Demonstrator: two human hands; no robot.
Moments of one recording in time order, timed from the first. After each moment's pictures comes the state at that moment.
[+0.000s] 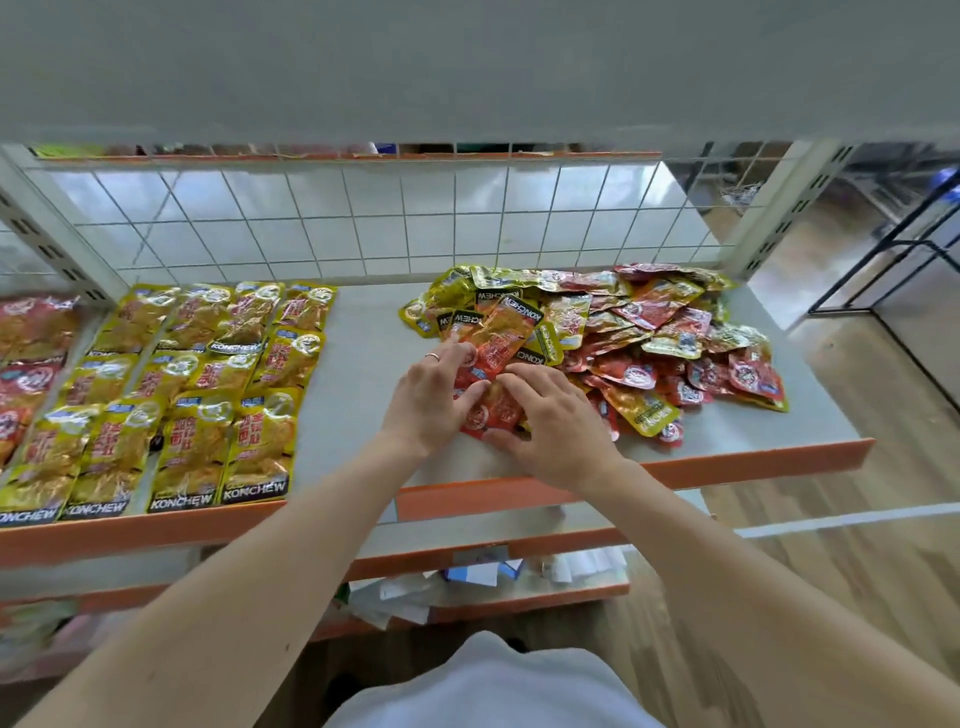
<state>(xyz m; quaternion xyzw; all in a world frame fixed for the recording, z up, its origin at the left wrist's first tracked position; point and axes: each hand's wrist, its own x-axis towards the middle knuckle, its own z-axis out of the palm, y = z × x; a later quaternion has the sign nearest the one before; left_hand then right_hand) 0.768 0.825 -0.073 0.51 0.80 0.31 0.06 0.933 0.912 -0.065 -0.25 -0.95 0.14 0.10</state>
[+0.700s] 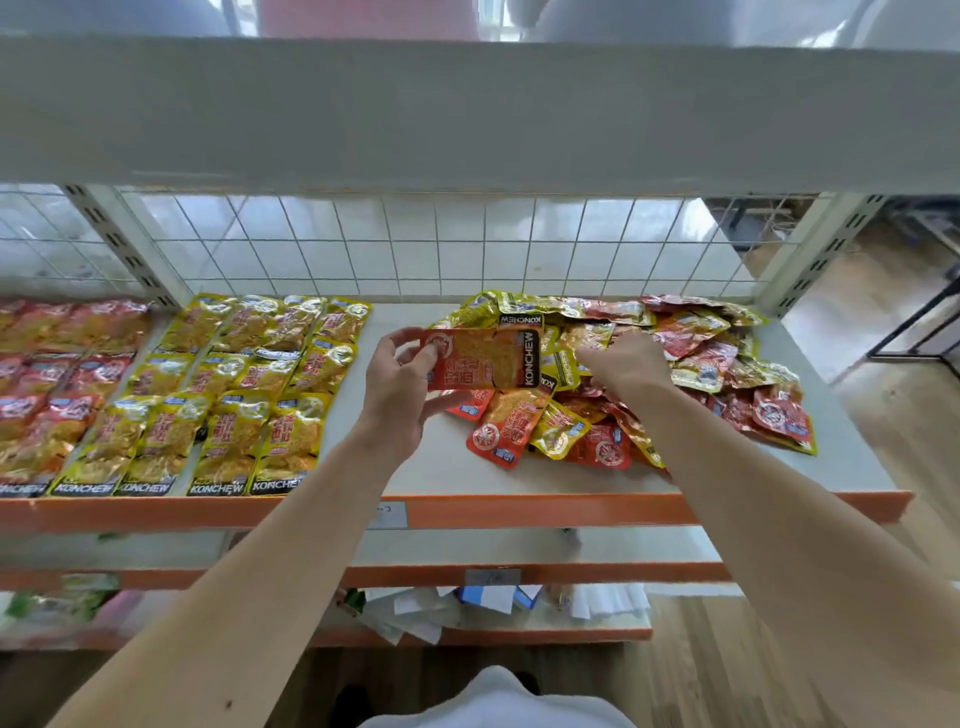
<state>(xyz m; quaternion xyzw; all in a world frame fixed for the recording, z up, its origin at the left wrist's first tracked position) 0.768 0.802 -0.005 0.07 0.59 0.73 0.33 0.904 1.004 -0.013 -0.57 -0.76 0.31 0.07</state>
